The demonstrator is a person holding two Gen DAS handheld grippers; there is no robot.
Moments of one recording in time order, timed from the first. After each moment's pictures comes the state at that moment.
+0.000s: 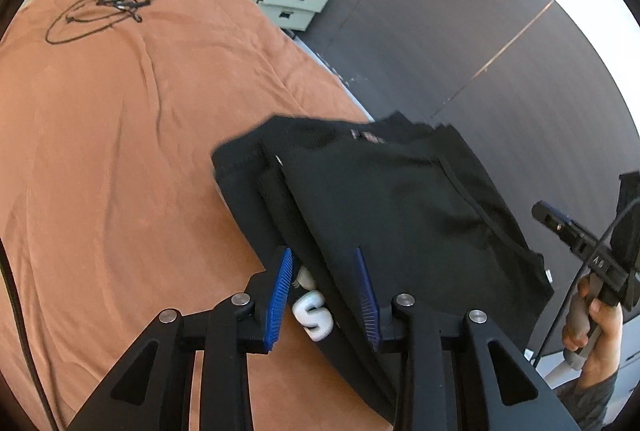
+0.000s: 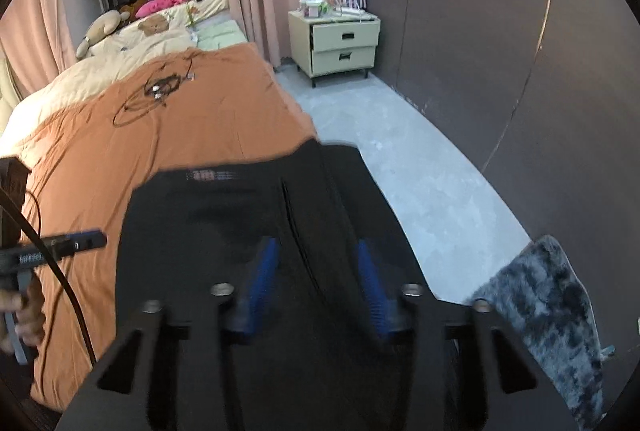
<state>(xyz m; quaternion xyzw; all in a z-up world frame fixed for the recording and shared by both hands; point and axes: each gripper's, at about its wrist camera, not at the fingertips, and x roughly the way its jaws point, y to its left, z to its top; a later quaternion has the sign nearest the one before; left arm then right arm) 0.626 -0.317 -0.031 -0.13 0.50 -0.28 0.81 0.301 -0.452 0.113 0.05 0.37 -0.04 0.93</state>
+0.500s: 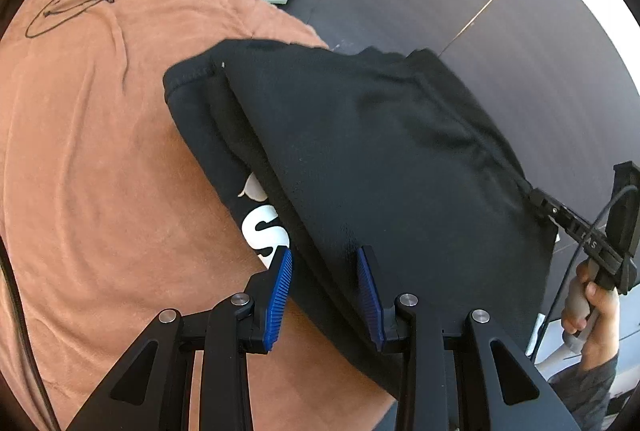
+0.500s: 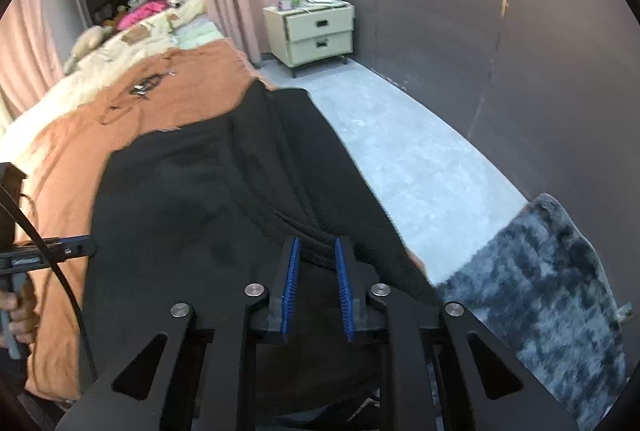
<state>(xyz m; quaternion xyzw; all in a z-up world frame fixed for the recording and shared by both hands) 0.583 -0.353 -0.063 -0.08 0.52 -0.30 0.80 0.274 -0.492 0.082 0.09 0.37 -0.07 0.92</state>
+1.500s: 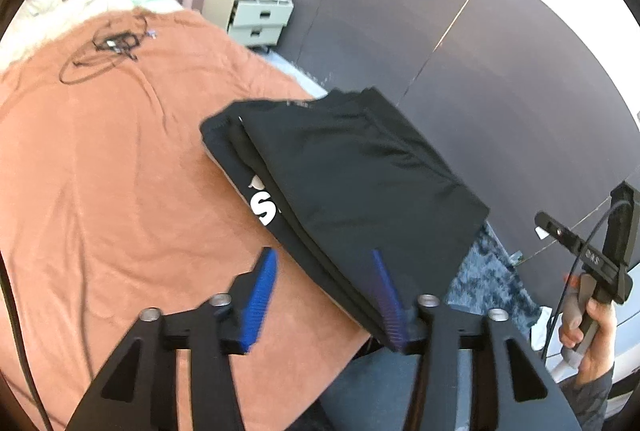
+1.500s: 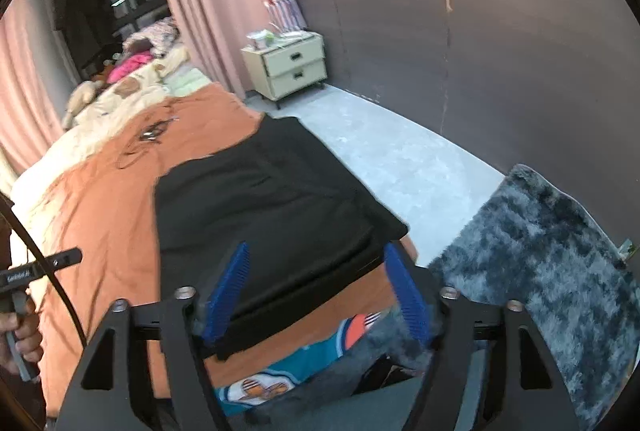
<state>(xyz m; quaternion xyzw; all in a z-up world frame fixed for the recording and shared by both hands) 0.482 -0.306 0.044 -0.06 0.45 -0.30 0.84 0.110 -0.448 0.130 0.17 0.30 -0.10 0.93</state>
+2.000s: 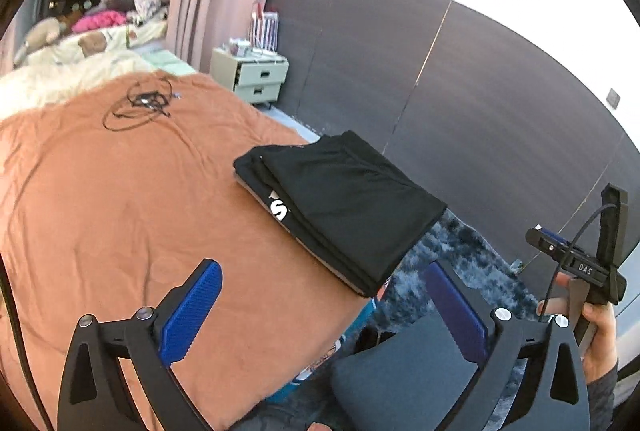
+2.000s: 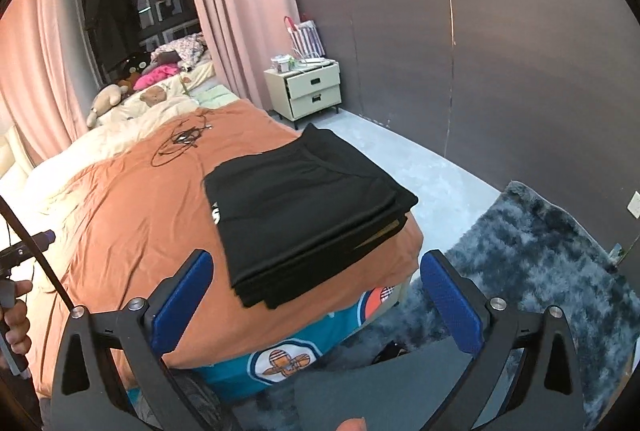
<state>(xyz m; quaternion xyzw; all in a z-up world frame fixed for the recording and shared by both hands) 0.341 -0.227 0.115 -0.04 0.35 -0.30 0.89 -0.009 -0.393 0.126 0.14 0.25 -0.10 0.95</state>
